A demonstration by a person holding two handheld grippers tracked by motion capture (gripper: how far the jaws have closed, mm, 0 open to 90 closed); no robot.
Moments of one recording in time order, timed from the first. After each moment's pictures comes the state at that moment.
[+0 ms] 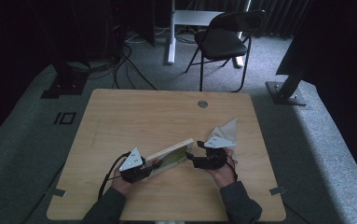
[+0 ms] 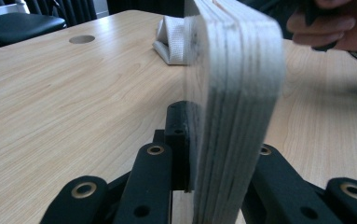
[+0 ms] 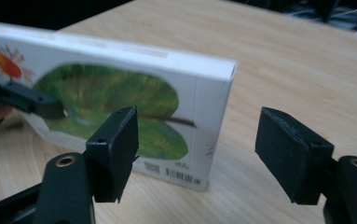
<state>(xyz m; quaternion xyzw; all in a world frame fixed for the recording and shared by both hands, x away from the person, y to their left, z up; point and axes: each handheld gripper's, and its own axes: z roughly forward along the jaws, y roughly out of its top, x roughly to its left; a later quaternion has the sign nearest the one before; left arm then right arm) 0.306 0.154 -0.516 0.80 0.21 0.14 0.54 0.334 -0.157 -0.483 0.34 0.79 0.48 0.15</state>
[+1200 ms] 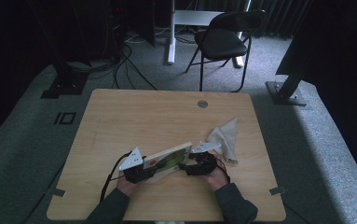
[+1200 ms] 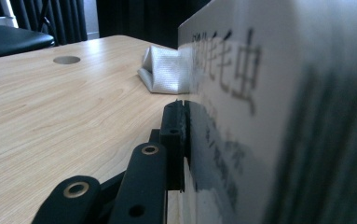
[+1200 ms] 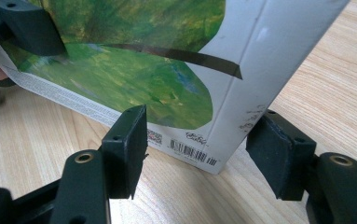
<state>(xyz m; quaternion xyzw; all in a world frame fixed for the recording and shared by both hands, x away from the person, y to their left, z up) 0.304 0.143 -0.515 0.76 0.22 0.12 0.60 0.335 -0.133 -0.511 0.33 0.84 0.44 0.07</state>
